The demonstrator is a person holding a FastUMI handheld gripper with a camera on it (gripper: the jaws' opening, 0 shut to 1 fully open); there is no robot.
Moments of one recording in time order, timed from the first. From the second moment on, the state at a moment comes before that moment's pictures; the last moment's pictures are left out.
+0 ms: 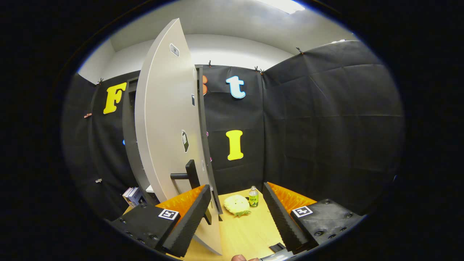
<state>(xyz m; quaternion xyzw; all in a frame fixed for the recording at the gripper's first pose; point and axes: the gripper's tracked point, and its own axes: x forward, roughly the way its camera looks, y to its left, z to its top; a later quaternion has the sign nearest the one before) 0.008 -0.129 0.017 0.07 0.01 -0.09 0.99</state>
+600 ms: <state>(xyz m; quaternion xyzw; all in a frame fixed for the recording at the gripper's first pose) 0.051 0.033 0.011 0.09 0.03 0.06 0.99</state>
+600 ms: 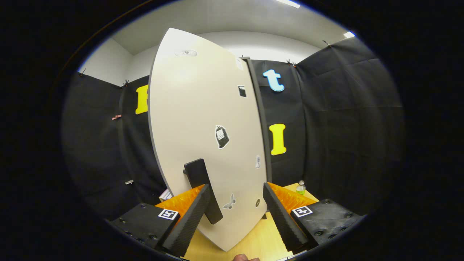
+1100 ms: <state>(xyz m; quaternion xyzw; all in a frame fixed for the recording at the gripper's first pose) 0.064 0.115 0.001 0.09 0.05 0.13 0.99</state>
